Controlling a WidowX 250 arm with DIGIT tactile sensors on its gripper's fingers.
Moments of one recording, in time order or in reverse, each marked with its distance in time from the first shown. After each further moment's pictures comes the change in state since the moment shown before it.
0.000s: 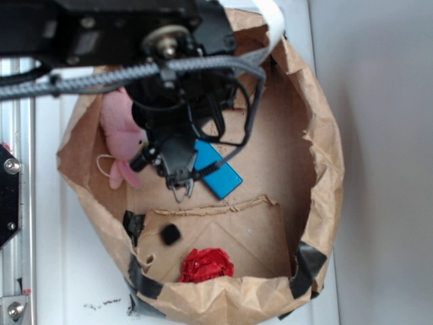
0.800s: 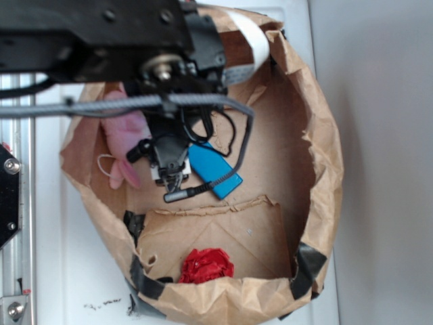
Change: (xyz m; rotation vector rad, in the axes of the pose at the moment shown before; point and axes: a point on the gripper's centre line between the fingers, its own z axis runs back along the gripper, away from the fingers) arm -0.006 0.009 -0.038 0.098 0.028 -0.091
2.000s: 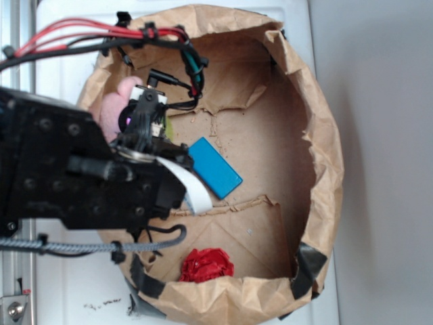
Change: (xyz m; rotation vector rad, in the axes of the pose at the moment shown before) arm -0.033 -0.017 -0.026 0.279 0.070 -0.449
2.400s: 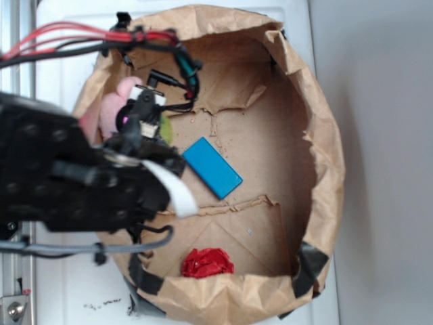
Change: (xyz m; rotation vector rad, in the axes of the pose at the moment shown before) arm -0.003 -0.001 -0.001 0.047 -0.065 -0.074
